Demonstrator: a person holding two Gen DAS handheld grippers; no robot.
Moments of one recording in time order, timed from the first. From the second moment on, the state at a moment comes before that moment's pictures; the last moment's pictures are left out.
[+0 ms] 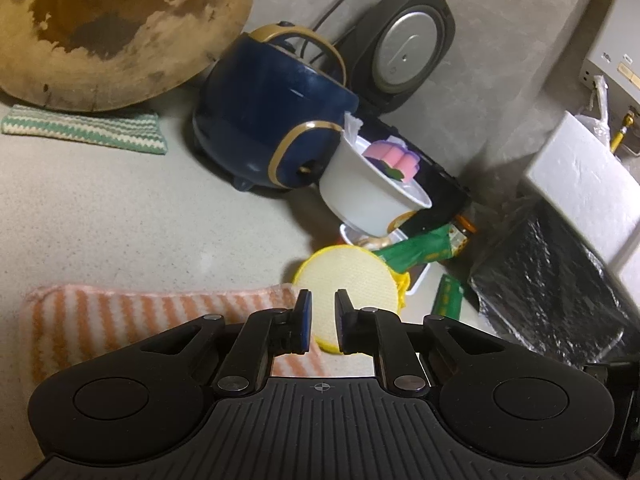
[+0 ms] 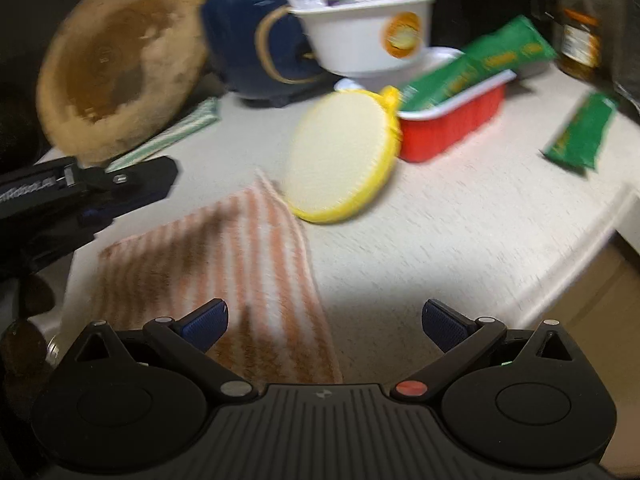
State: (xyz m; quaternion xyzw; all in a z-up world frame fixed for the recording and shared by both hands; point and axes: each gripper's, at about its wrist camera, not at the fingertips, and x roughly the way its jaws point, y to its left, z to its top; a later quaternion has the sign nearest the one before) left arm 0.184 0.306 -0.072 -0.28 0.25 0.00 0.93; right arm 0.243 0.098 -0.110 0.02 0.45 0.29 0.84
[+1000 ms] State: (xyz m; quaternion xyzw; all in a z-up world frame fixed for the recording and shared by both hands) left arm 0.239 0.272 -0.026 -0.25 0.25 0.05 0.93; right arm 0.272 0.080 -0.091 0.00 0.41 0.38 0.83
